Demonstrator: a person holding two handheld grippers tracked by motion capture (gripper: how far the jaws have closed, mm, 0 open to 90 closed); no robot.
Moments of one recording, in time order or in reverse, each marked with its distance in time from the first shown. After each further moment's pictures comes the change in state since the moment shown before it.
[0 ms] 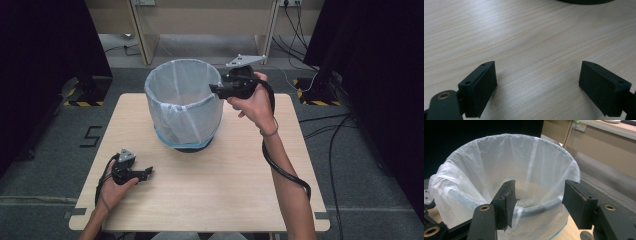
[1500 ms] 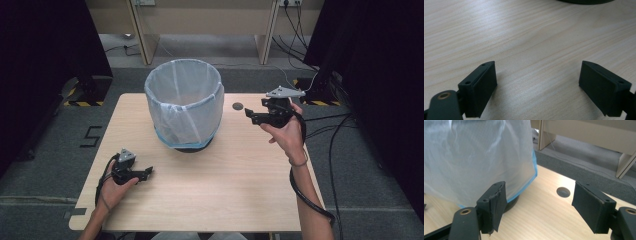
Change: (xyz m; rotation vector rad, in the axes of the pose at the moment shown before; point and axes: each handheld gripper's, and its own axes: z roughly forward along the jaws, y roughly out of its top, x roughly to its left) left arm 0.000 0.000 0.000 -0.004 0.000 0.000; right arm -0.036 -0.108 -0.043 0.037 -0.146 0.154
